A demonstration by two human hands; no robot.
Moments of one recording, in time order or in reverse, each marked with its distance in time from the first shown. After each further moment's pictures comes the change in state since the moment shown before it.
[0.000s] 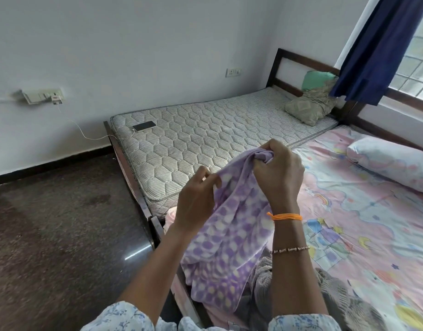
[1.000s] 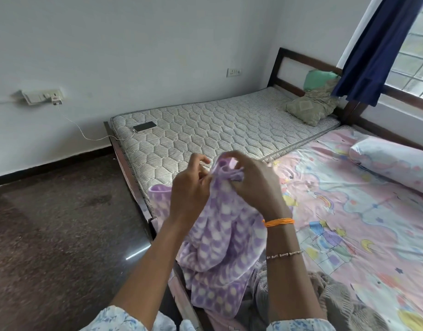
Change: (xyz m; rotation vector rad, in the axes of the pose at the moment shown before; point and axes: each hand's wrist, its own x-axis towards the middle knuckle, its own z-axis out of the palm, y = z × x) left_hand 0.025 0.002 -0.017 -0.205 0.086 -0.215; right_hand -0.004 -0.003 0.020 -0.071 -0.428 -0.300
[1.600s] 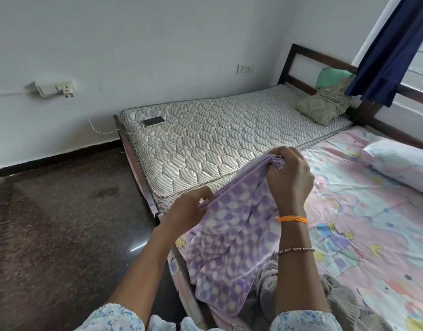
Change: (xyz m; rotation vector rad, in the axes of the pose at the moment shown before) left_hand -0.029 -0.061 -0.011 0.183 -0.525 -0.118; right_hand 0.010 0.028 0.007 0.018 0.462 0.303
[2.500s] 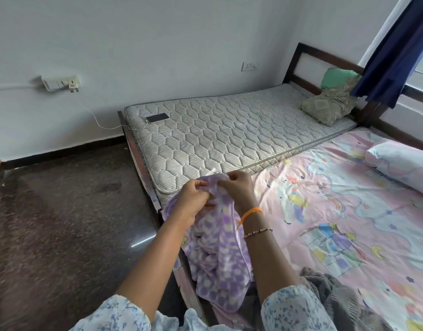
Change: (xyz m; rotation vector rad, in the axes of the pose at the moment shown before) left_hand 0.012 0.021 0.001 -0.913 0.190 -0.665; right_hand -0.043 -0.017 0.091 0.515 -0.538 0.418
